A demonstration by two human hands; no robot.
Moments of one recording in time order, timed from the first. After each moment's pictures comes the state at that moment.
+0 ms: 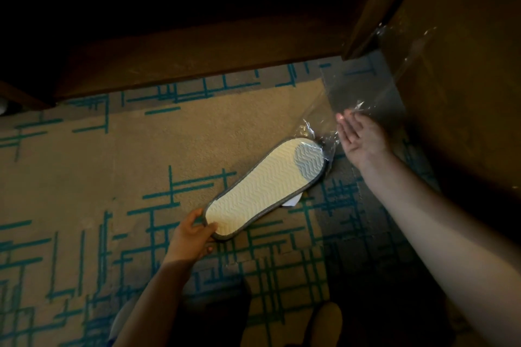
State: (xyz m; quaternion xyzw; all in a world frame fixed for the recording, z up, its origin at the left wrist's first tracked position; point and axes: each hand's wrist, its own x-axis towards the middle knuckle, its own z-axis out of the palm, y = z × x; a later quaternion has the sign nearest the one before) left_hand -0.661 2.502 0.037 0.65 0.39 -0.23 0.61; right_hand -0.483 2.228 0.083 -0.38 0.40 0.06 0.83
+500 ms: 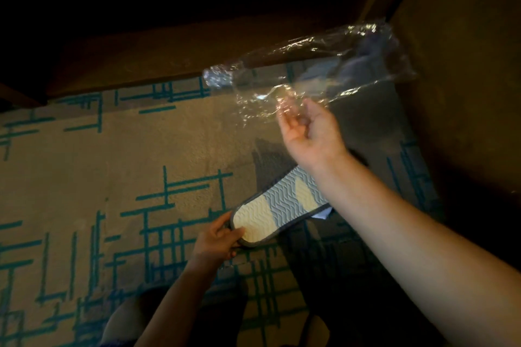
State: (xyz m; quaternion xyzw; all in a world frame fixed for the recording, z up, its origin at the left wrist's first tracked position) left_hand -0.661 2.461 0.031 0.63 0.34 -0.27 0.64; right_hand -0.496 2.314 0.143 -0.19 0.37 0.15 0.90
